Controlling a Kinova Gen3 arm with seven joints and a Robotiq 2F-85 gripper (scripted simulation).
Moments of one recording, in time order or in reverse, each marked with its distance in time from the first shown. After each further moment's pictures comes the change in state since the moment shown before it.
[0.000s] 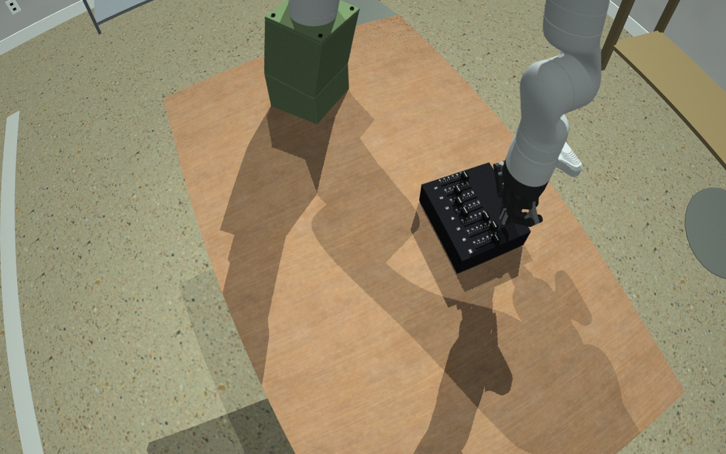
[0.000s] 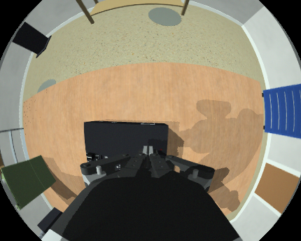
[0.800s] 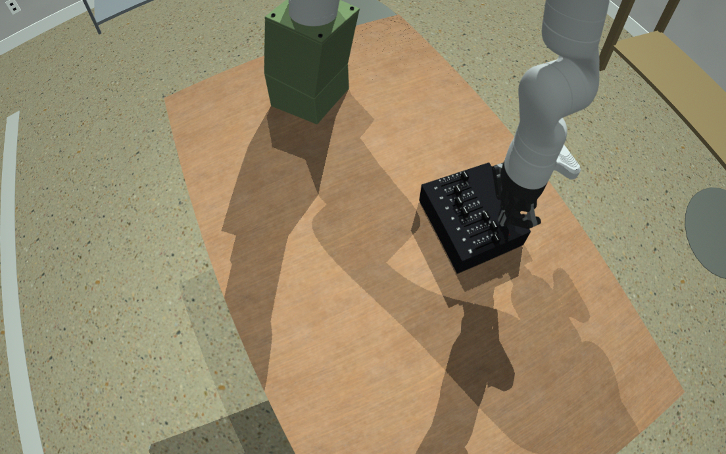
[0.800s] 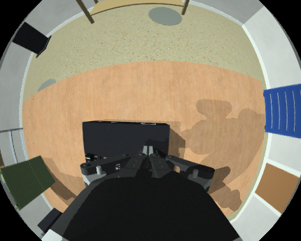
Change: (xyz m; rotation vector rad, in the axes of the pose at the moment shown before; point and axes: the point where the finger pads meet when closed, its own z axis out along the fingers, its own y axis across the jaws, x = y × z) arm -0.001 -0.001 0.007 0.003 -0.001 0.000
